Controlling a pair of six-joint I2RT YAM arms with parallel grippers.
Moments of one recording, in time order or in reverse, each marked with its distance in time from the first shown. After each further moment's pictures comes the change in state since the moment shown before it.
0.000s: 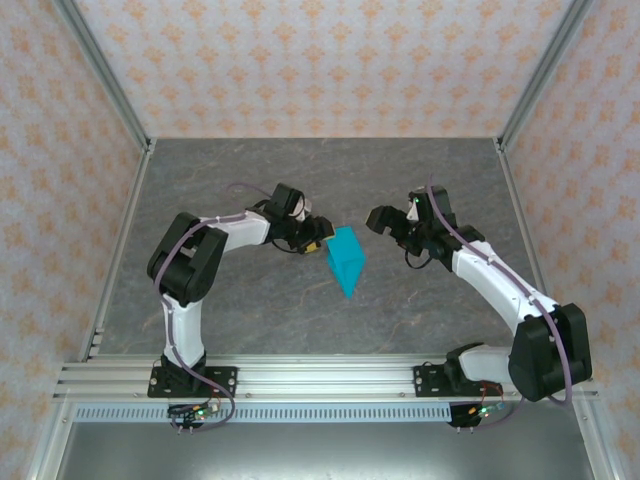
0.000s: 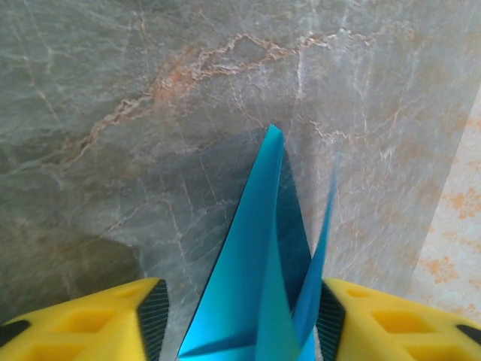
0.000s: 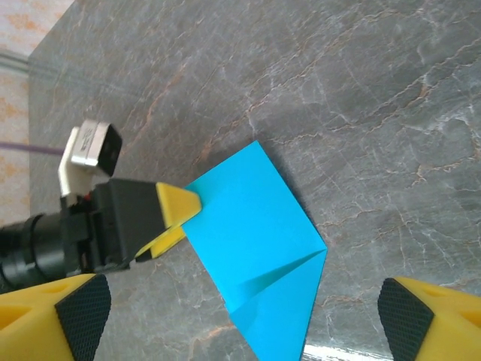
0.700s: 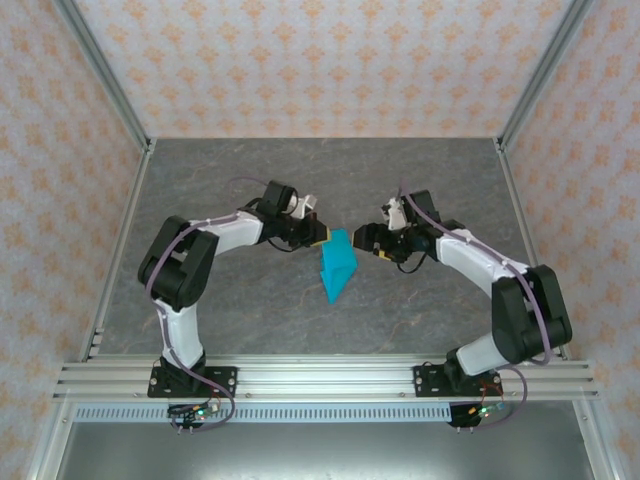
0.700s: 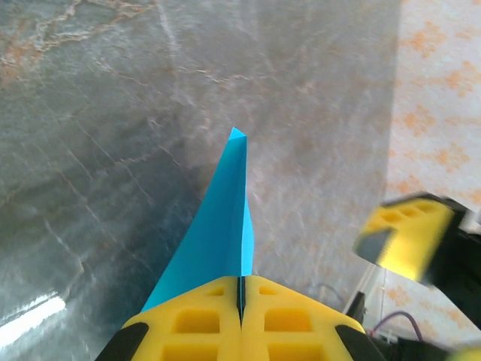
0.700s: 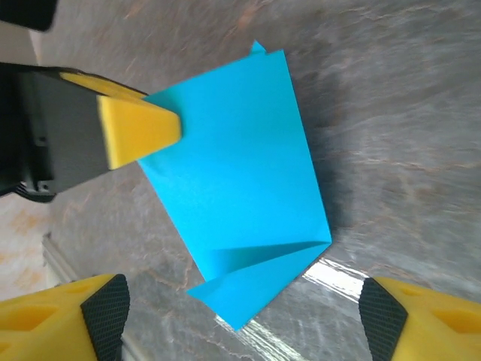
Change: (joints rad) left arm 0.038 -0.106 -0.068 0.040 0.191 0.212; right arm 0.000 0.222 0.007 0.029 -0.345 -0.221
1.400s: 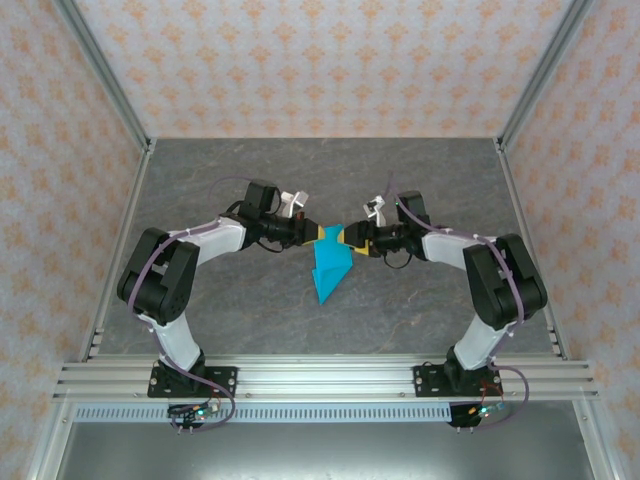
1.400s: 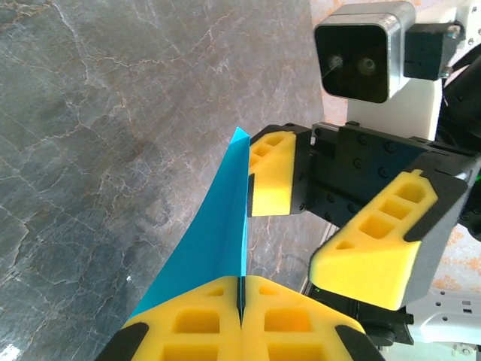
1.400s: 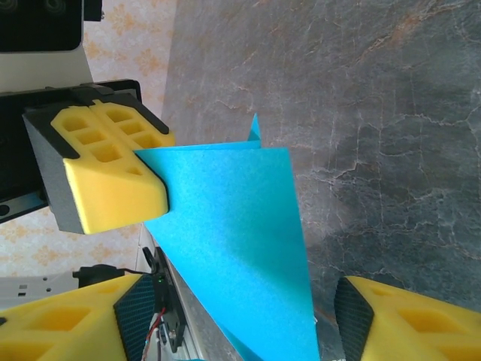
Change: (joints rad) left arm 0.048 -0.111 -0.103 0.089 0.162 0.061; right arm -0.010 0.214 -0.047 0.465 -0.343 0.079
